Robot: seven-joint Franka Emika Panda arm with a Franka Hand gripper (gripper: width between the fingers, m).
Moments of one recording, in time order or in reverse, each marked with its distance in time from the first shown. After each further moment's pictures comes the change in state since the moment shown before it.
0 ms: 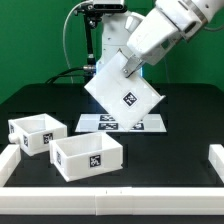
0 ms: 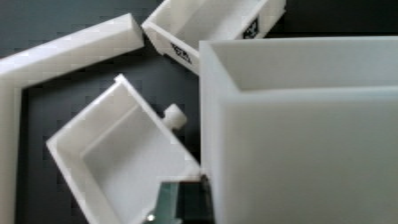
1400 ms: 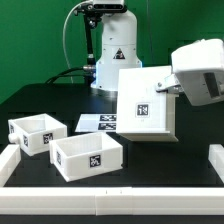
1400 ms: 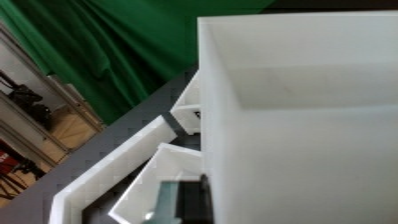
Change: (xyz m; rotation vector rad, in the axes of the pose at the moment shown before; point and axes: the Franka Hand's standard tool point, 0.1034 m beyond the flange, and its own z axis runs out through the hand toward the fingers) arm 0.067 0.013 -0.027 0.029 -0.357 0.235
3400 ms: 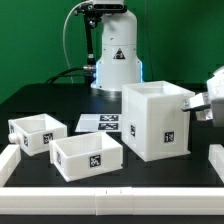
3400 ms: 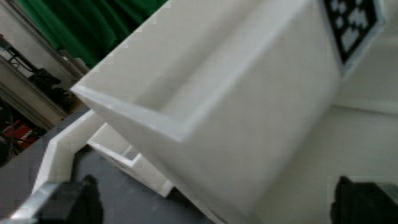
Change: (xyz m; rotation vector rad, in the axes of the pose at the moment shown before) arm 0.041 -0.045 -0.041 -0.057 0.048 0.014
